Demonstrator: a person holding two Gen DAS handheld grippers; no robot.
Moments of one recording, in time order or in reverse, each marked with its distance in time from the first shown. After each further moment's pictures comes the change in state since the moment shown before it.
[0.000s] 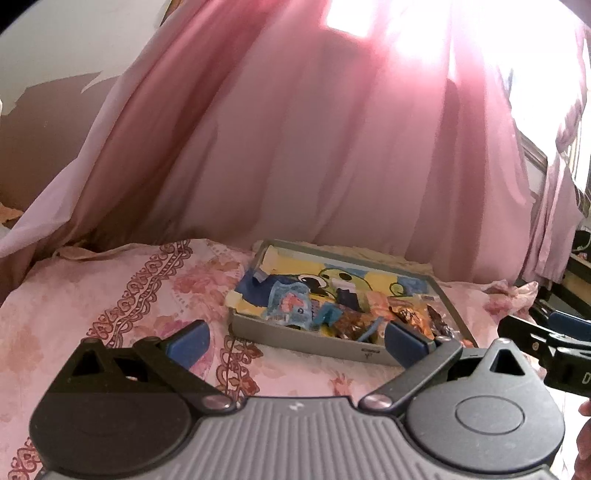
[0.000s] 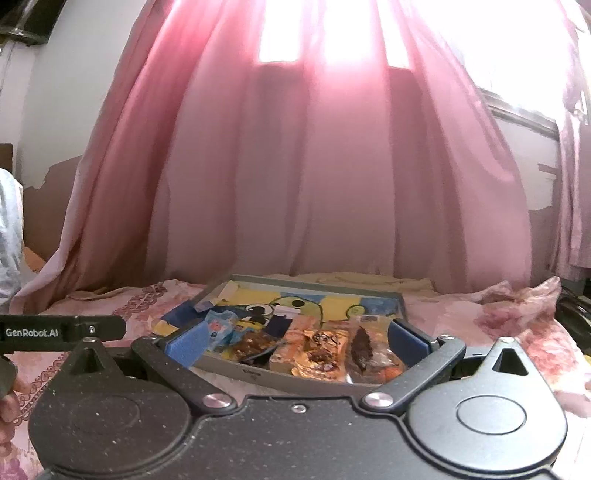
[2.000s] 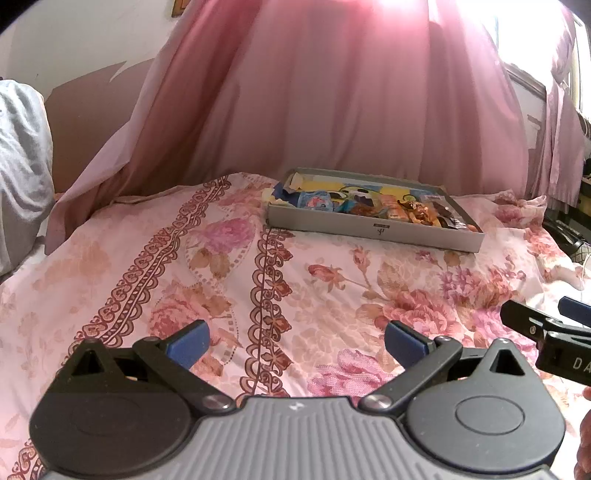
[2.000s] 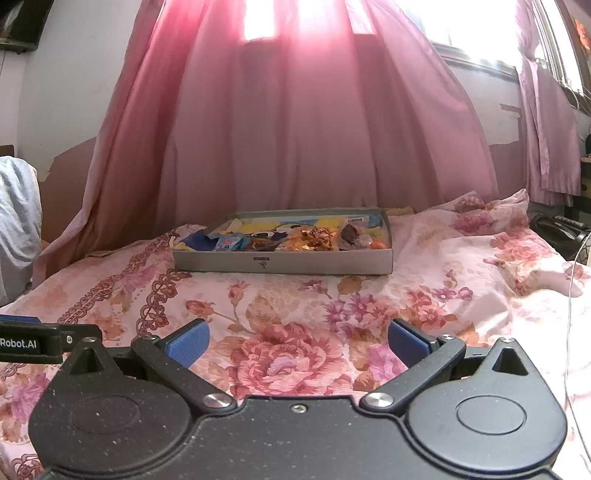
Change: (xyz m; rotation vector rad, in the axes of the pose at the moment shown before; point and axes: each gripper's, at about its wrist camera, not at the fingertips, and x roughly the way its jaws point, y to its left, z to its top) left arm -0.086 -0.012 -0.094 0.096 0.122 0.135; right arm -0.084 0.005 -0.107 0.085 0.067 0.002
